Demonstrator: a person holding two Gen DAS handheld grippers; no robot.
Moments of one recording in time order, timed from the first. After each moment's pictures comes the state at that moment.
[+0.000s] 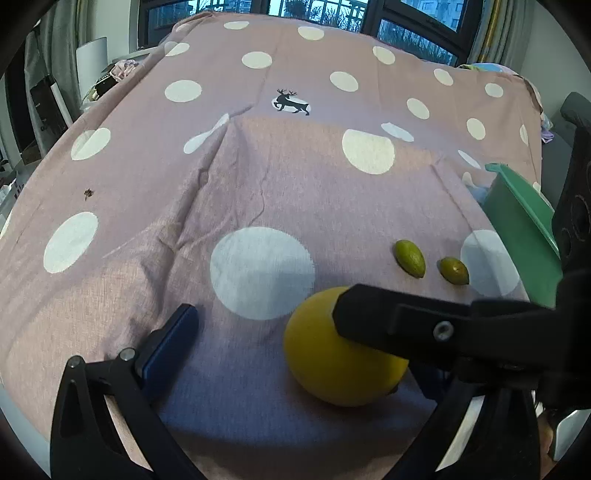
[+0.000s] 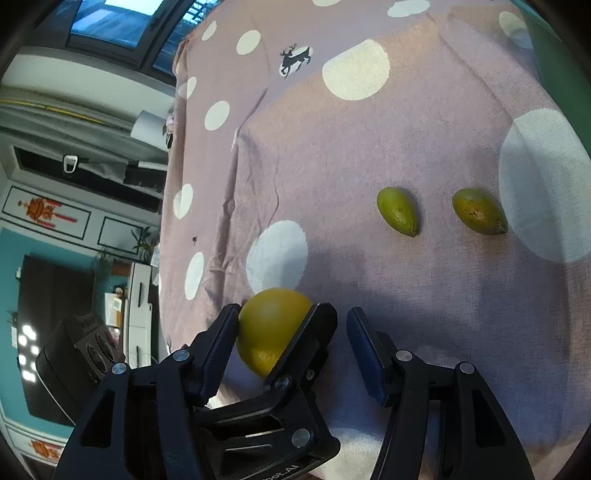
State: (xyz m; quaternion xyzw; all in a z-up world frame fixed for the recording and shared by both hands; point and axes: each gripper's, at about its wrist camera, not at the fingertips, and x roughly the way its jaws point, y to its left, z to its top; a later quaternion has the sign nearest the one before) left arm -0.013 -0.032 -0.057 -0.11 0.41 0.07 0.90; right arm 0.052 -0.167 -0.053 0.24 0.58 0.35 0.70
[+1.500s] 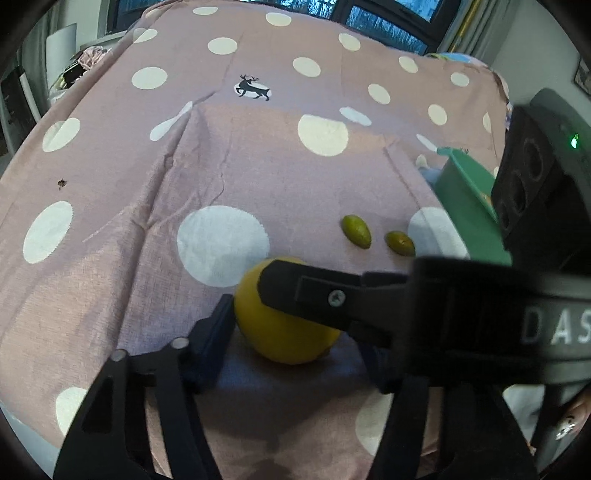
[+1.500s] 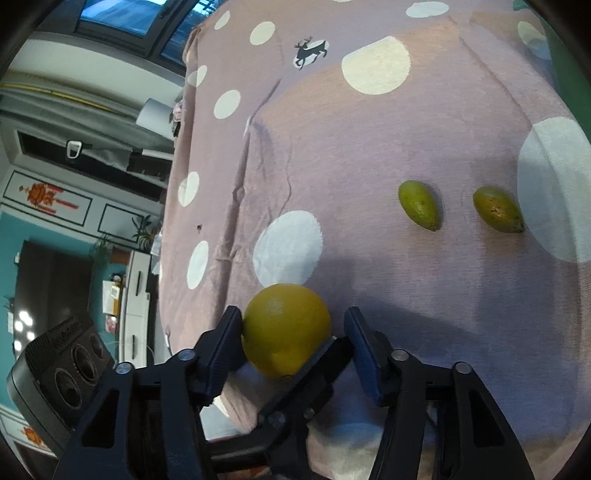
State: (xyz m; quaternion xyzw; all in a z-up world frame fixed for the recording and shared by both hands) left arm -0.034 -0.039 -0.040 -0.13 0.44 -0.01 0.89; right arm 0.048 -0.156 -0.049 0.23 0.57 0.37 0.69
